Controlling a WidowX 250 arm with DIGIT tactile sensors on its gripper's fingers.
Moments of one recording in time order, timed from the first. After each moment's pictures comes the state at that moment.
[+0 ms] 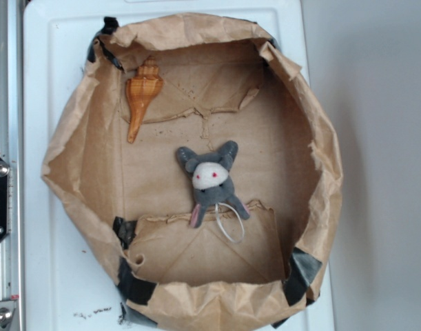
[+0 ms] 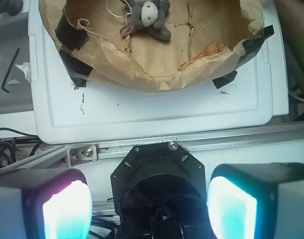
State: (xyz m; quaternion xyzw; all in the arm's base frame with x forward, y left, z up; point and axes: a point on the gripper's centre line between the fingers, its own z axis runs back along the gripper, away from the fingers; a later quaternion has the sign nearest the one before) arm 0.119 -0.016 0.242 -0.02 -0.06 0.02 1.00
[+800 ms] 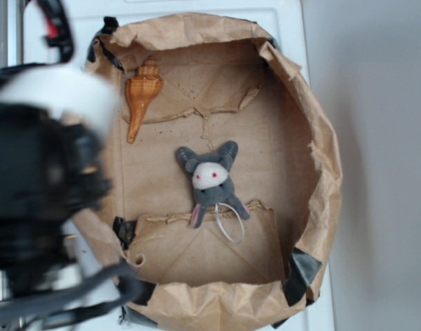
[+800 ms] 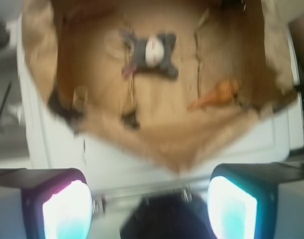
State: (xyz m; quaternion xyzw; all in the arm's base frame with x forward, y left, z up) arm 0.213 -0.005 0.213 -0.02 -0.09 0.10 0.99
